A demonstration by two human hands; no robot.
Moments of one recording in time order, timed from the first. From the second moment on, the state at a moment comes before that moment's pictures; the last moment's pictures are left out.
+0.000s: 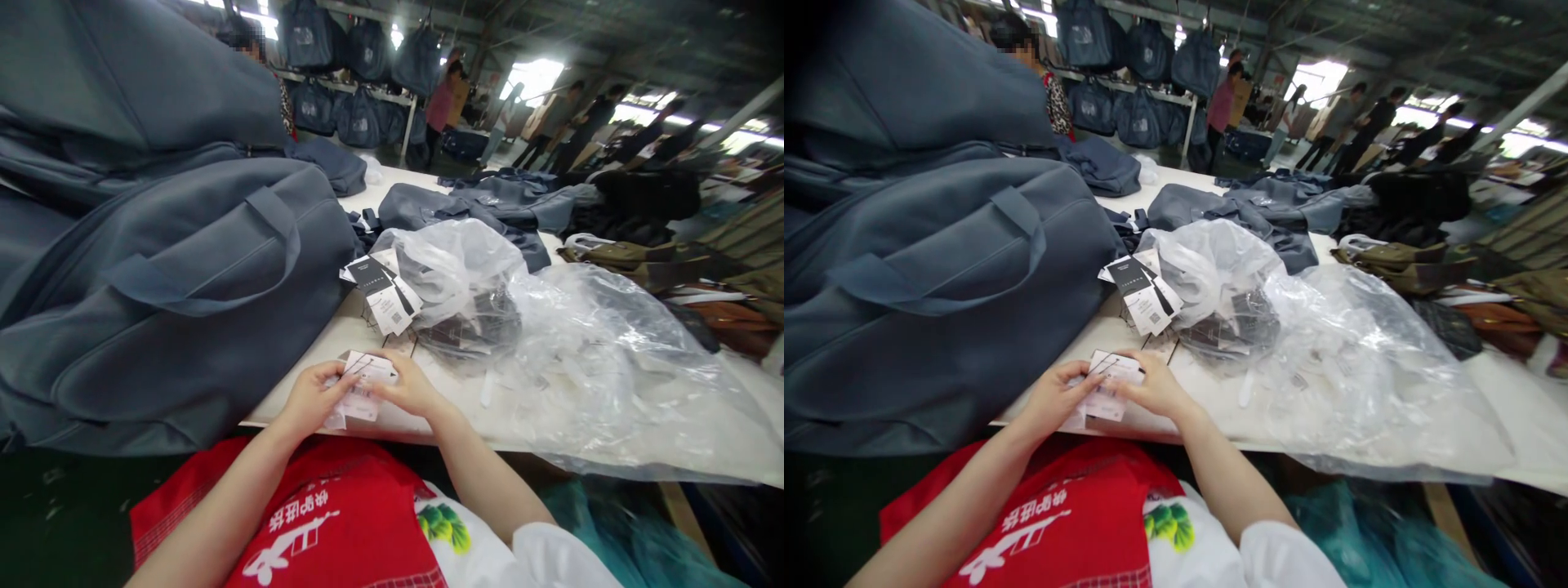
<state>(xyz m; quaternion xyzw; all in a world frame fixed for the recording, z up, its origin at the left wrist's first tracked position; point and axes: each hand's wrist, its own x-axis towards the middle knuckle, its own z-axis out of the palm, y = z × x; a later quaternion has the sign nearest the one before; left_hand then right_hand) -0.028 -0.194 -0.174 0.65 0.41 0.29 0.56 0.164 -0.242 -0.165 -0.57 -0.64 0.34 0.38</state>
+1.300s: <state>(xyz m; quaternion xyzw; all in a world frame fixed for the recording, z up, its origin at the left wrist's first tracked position) -0.047 -0.212 -0.171 0.68 0.46 0.28 0.50 0.135 -0.250 -0.159 -0.54 -0.63 0.42 0.38</state>
